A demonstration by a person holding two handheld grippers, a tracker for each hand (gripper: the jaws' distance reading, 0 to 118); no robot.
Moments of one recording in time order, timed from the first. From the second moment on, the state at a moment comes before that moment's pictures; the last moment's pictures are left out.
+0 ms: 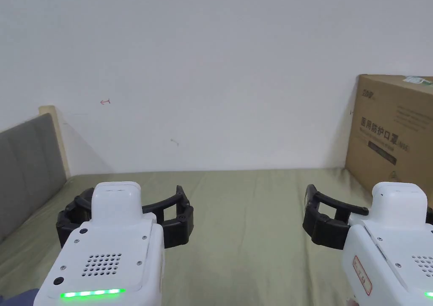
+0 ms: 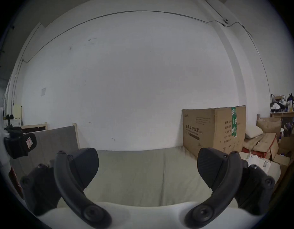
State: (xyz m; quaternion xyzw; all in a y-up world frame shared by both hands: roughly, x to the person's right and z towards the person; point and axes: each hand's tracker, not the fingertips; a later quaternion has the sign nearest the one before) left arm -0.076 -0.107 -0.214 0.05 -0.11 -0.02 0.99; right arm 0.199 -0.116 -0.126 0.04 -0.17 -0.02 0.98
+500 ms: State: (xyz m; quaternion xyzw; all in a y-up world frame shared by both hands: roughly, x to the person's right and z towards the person) left arm -0.087 -0.130 -0.235 -0.03 -0.10 -0.03 0.99; right arm 0.220 -0.126 -0.127 -0.01 -0.16 -0.06 0.98
